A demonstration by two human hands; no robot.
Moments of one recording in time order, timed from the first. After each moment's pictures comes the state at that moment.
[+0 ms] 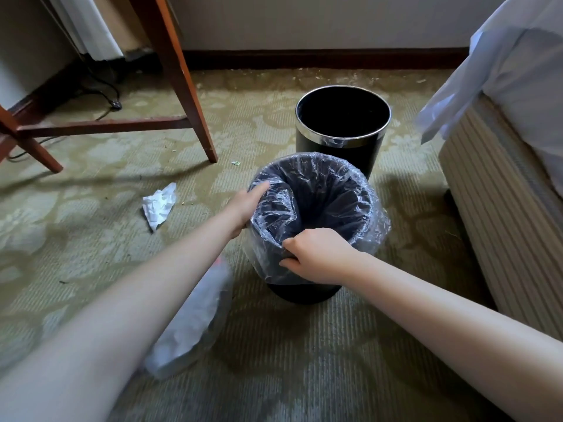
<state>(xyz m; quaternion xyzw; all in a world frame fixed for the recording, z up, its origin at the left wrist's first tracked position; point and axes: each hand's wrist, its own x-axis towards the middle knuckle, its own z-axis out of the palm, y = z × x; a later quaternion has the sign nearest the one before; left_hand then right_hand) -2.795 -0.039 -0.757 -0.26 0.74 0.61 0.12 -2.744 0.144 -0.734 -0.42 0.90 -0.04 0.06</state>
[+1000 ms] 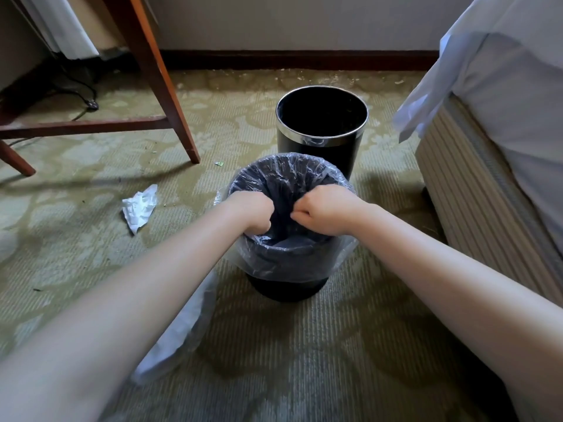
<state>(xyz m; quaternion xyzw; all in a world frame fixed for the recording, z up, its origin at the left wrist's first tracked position) -2.796 0.009 -0.717 0.15 0.95 -0.14 0.22 -2.804 0.180 -0.708 -0.38 0.92 0.01 0.06</state>
